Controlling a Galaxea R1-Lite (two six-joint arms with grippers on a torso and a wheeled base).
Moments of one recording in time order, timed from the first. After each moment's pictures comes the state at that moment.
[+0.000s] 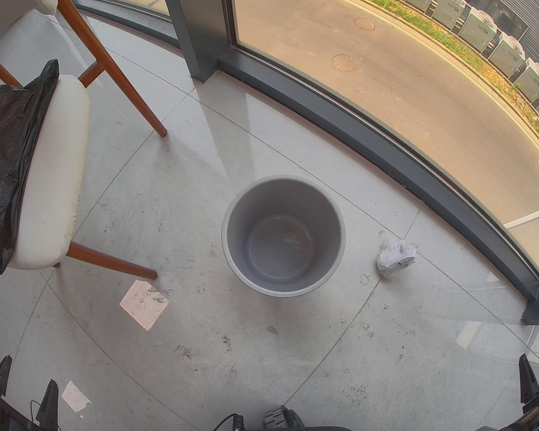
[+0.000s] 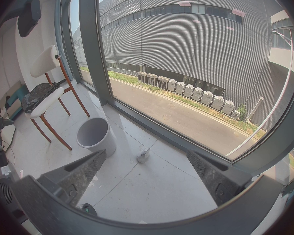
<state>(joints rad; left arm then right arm) 0.00 0.02 -0.02 0.00 -0.01 0.01 0.00 0.02 -0.02 0.00 0.01 0.00</state>
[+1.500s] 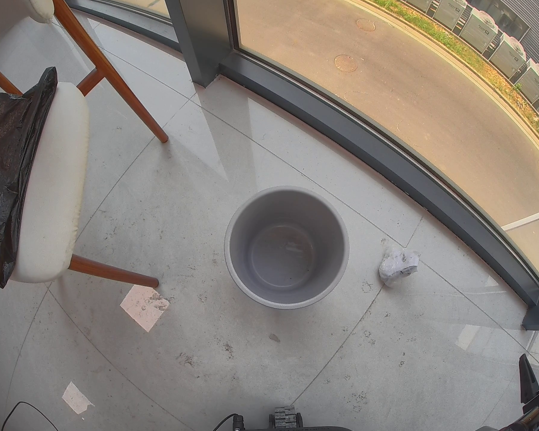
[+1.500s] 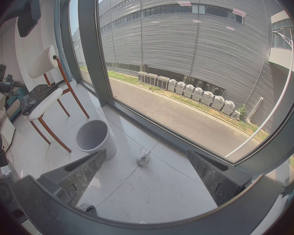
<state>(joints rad) -0.04 0.64 -0.59 -0.07 0.04 -0.31 0.00 0.02 -0.02 0.00 0.01 -0.01</state>
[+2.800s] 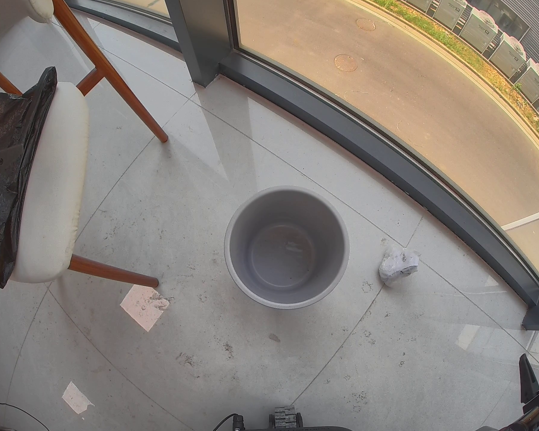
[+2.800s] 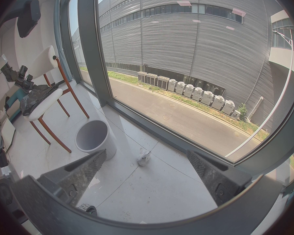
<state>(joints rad) 0.50 1.32 -1.07 -0.12 -0.49 0.14 0.00 0.02 -0.02 0.00 0.01 0.00</state>
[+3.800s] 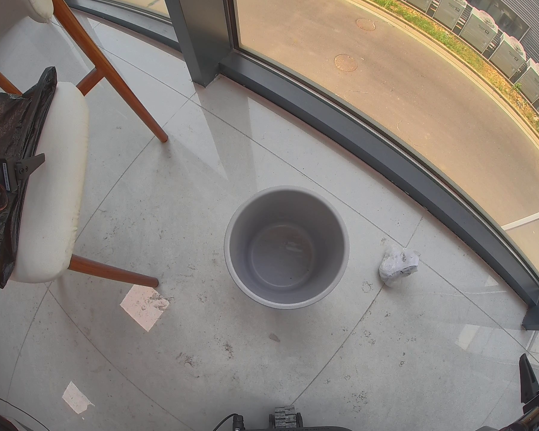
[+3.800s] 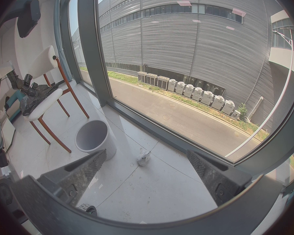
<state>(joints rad) 0.45 1.49 -1.05 -0.30 -0.47 0.15 0.00 0.02 -0.02 0.00 0.01 0.00</state>
